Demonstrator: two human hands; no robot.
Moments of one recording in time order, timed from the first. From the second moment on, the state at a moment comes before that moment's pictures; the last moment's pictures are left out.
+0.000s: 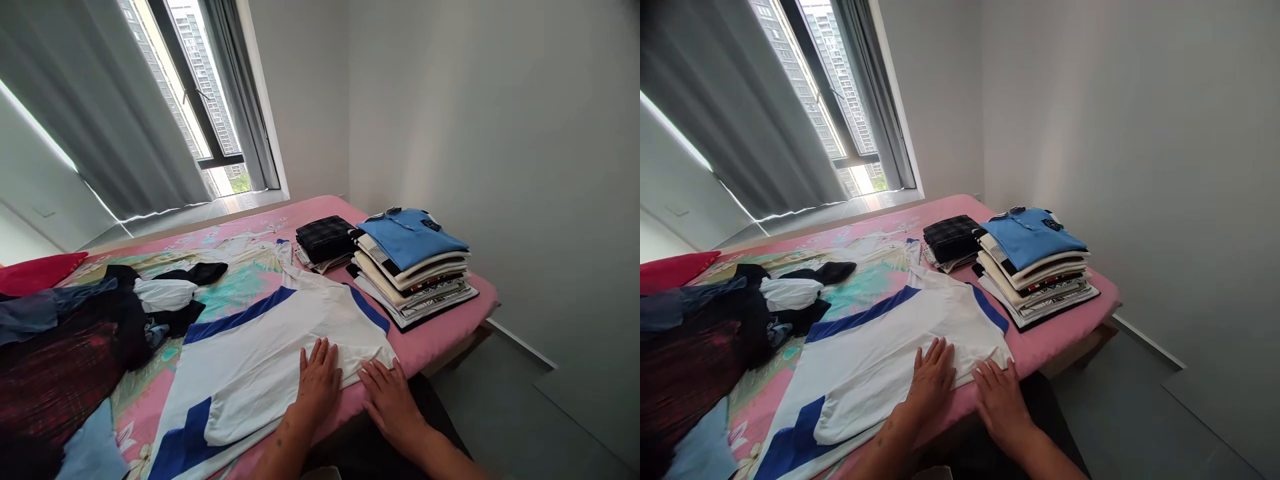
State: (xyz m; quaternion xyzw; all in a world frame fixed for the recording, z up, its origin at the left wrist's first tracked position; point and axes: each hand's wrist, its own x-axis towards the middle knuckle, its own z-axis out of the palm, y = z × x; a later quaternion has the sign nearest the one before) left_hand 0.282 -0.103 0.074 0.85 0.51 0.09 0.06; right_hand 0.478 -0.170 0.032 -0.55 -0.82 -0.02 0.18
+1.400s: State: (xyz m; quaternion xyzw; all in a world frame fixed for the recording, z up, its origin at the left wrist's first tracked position) left_hand 0.072 -0.156 0.073 0.70 0.71 -0.03 0.04; right_hand 0.381 -0.073 0.028 -0.43 -0.89 0.04 0.16
